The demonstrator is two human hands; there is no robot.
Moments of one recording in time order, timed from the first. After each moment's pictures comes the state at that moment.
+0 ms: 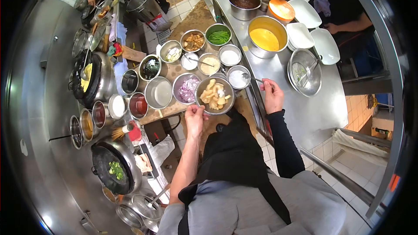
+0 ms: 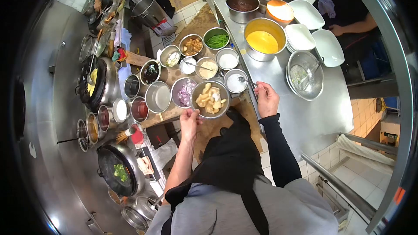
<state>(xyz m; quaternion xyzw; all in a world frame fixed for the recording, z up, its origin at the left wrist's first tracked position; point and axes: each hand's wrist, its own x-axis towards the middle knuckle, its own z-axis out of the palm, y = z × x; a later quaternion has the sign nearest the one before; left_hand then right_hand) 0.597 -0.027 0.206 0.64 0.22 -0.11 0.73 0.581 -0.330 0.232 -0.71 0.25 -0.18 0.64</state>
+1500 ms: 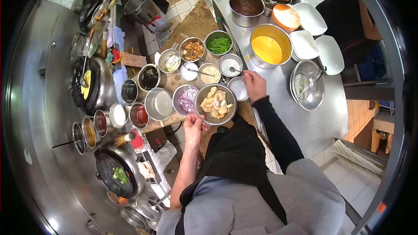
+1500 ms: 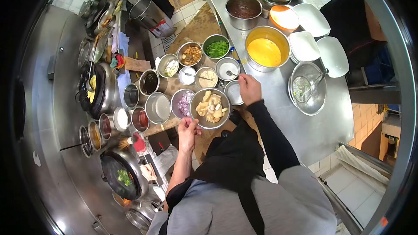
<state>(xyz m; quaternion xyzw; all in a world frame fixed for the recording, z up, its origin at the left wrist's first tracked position) 0.624 -0.030 0.222 0.61 0.23 -0.15 0.74 0.698 -0.326 0.179 -0.80 0.14 -0.15 0.56</state>
